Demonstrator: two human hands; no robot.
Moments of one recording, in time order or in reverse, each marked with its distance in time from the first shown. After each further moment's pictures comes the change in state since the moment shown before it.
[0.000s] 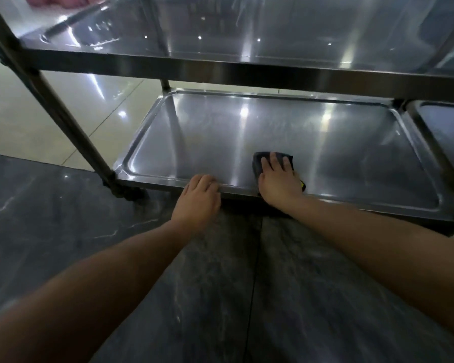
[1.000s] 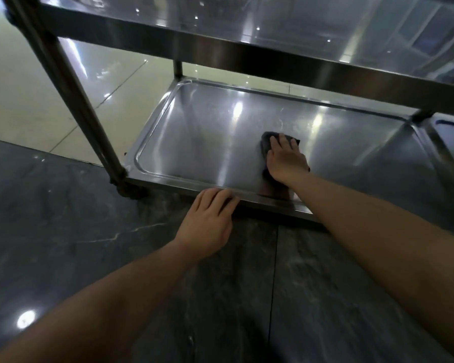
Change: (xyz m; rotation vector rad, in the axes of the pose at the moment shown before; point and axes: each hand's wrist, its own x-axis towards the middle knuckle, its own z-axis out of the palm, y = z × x) left_hand -0.026 -0.052 0.024 0.060 0.175 0.243; right_hand 0.097 -0.050 -0.011 -0.019 -0.006 0.116
